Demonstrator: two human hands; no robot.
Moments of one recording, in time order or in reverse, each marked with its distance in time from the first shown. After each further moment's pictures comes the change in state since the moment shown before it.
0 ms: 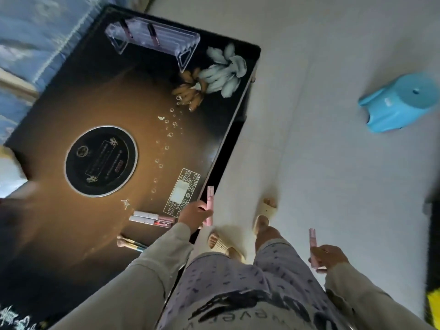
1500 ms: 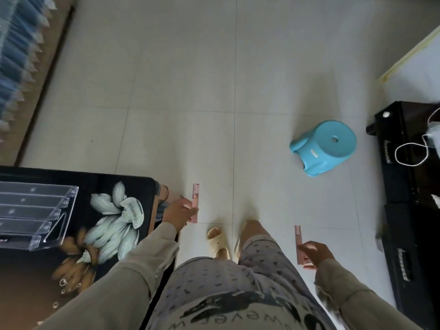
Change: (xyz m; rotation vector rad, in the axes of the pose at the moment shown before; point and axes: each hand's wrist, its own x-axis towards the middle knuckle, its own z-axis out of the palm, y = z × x) left_hand 0.274 0.509 0.032 0.159 -0.083 0.148; right_hand 0.196 -0.326 -0.294 0.243 0.062 0.051
